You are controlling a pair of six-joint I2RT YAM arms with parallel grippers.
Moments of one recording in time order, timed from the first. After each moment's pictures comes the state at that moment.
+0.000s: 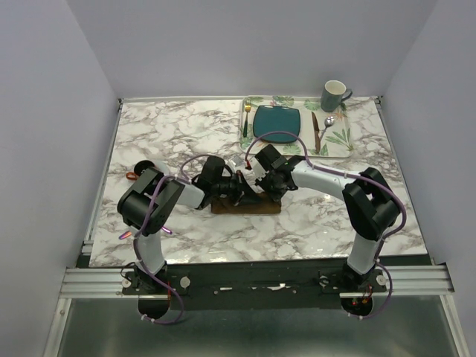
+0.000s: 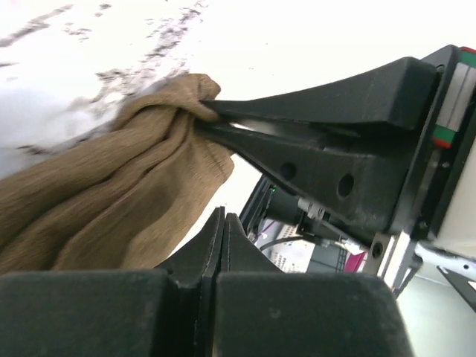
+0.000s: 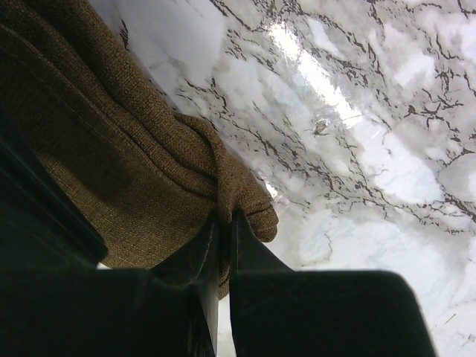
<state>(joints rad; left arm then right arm) -0.54 1.85 0.73 0.60 0.79 -1.14 0.71 1.82 1.19 -0.58 0.01 -0.17</state>
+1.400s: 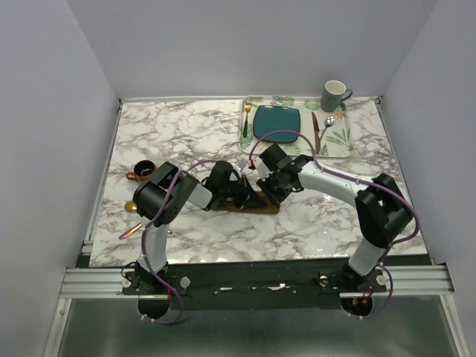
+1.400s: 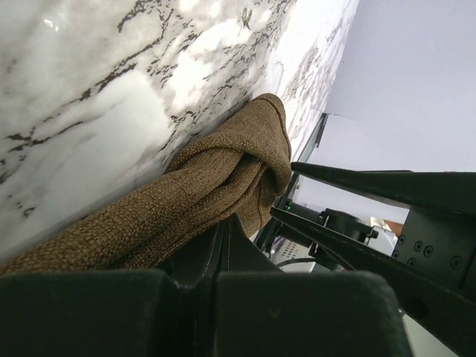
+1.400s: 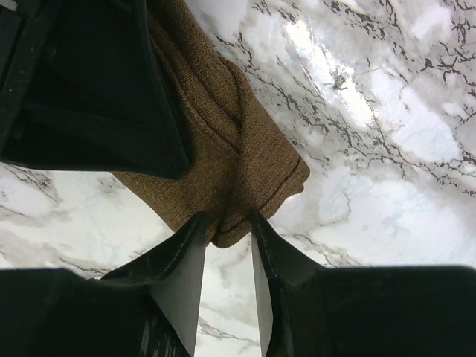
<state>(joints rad) -0.59 2.01 0.78 0.65 0.72 -1.19 0.71 1.72 1.17 -0.65 -0.03 -0.13</state>
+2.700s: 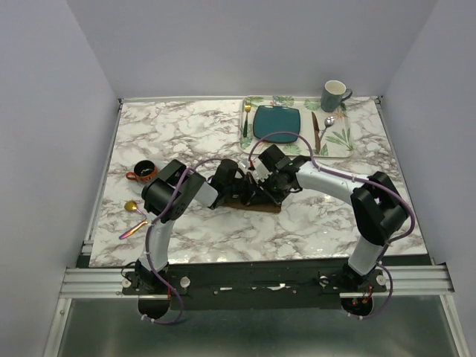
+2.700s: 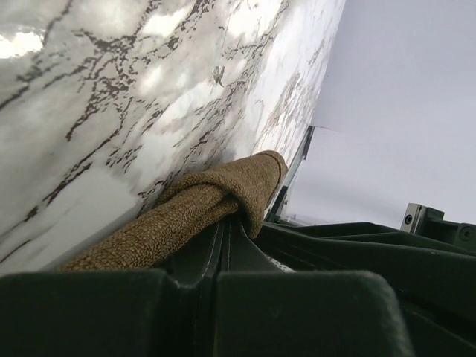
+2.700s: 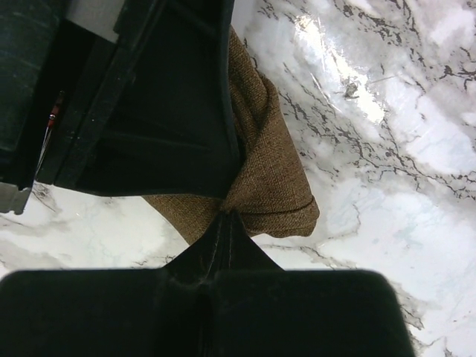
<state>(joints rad) -0.61 2.09 0.86 0.72 0.69 -1.25 0.70 1.76 1.17 -0.63 -0.05 -0.12</state>
